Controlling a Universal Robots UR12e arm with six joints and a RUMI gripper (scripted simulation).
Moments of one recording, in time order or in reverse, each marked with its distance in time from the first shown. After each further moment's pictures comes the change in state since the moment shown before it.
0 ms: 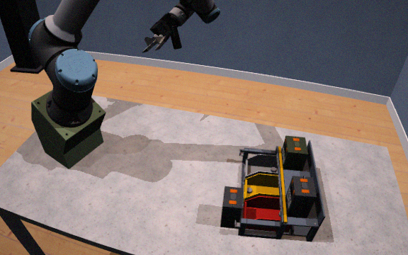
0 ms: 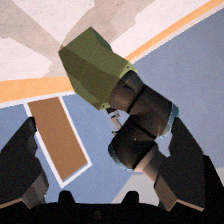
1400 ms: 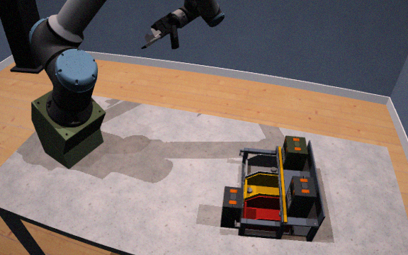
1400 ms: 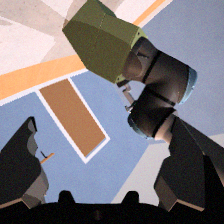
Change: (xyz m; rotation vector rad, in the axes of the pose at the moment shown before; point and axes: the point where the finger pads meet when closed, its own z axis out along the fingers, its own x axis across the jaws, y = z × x) arm -0.038 0.024 -0.020 -0.196 -0.011 0.166
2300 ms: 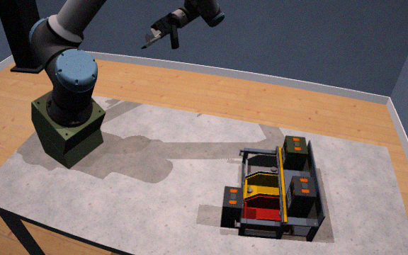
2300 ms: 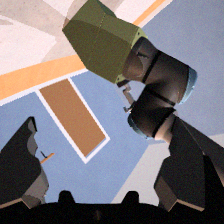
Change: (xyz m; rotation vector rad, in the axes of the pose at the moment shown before) arm 0.000 0.000 0.000 0.000 0.000 0.000
